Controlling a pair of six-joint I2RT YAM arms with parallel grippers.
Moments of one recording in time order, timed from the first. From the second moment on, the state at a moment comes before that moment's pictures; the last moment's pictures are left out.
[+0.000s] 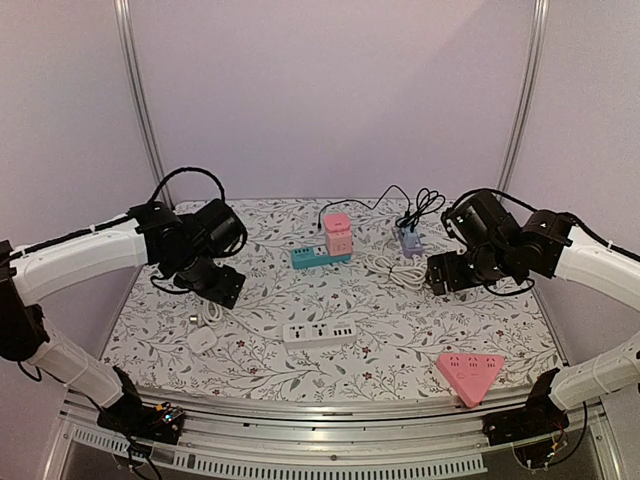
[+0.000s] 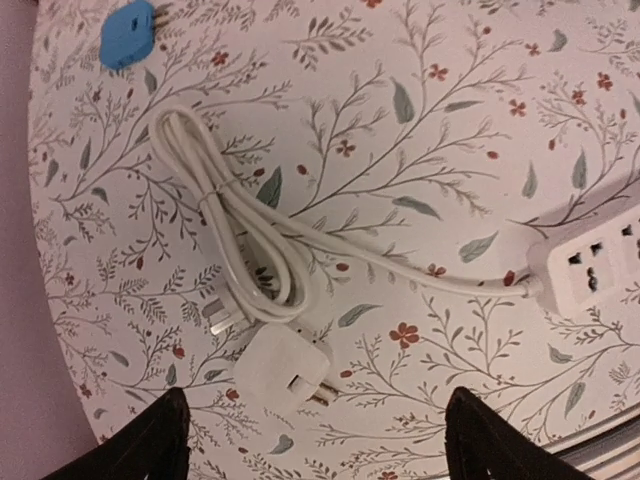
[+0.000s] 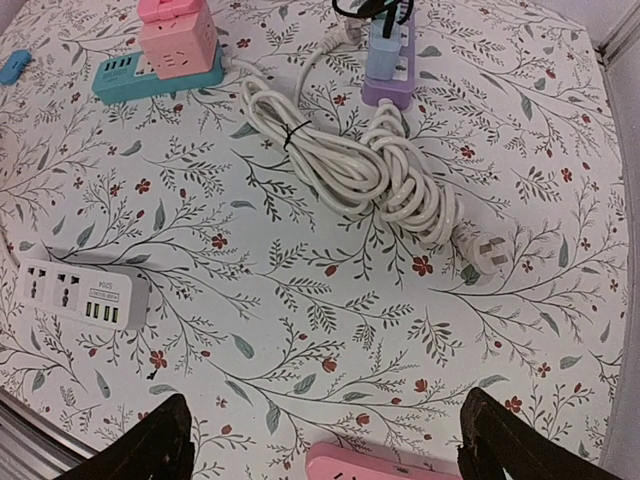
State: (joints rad) left arm -0.80 1.40 1.22 -1.04 -0.34 -0.37; right arm 0.79 1.21 1.10 -0.87 0.34 0.49
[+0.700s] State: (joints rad) left arm -0.89 1.36 0.78 -0.94 -0.64 -1.55; right arm 0.79 1.25 1.12 -0.83 0.28 0.49
